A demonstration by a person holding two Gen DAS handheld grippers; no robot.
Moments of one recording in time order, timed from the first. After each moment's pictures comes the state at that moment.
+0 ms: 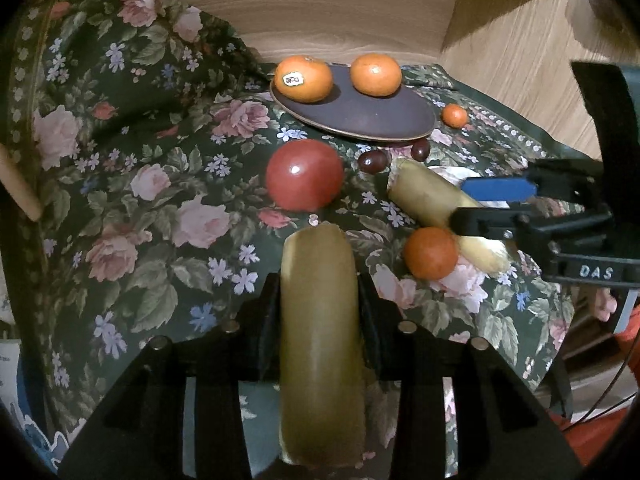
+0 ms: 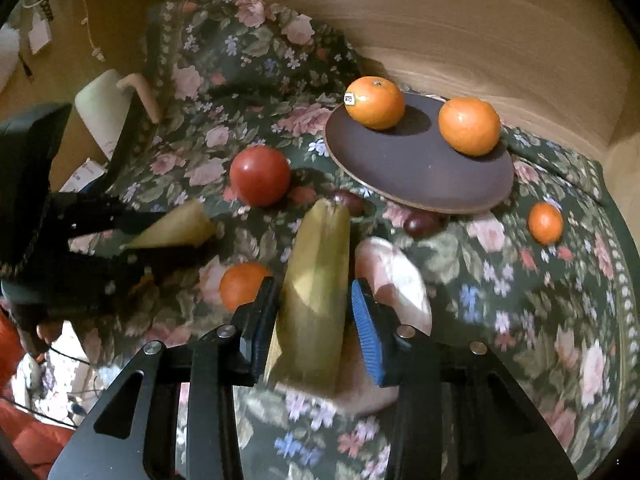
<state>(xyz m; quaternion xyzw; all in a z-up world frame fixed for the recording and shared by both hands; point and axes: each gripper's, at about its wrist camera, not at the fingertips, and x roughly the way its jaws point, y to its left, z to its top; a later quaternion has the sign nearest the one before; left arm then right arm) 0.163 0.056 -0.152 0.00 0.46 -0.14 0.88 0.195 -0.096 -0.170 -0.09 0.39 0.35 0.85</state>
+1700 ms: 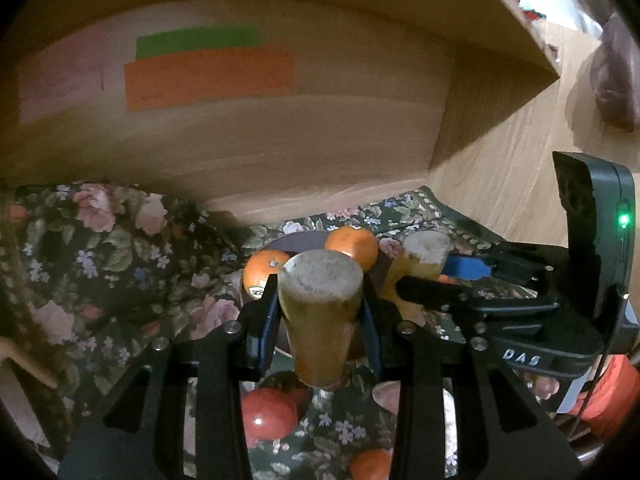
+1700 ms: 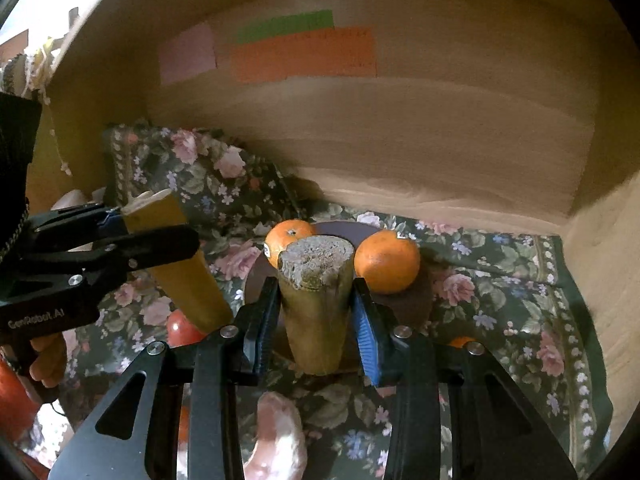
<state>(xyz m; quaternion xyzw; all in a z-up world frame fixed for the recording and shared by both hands) 0.251 0.010 -0.052 -0.01 0.31 -0.14 0.94 0.257 -0.136 -0.121 -0.03 0.26 0.32 0.91</state>
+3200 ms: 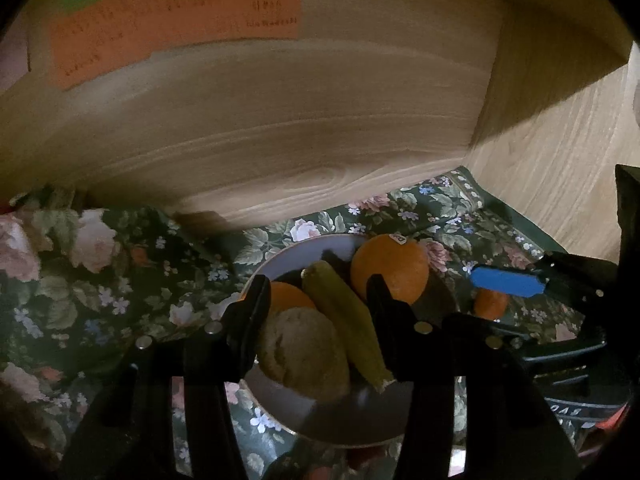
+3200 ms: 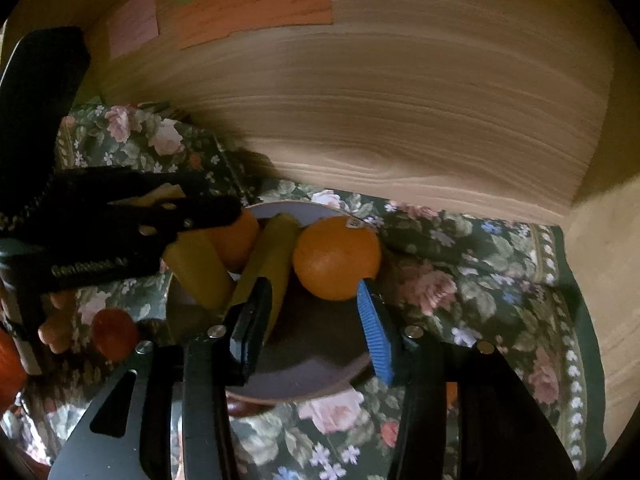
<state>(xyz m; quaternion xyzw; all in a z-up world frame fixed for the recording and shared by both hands) 0.345 -0.002 -0.089 0.01 0.36 -0.13 0.92 0.304 -0.144 -0.142 -0.04 0.30 0.28 0.91</state>
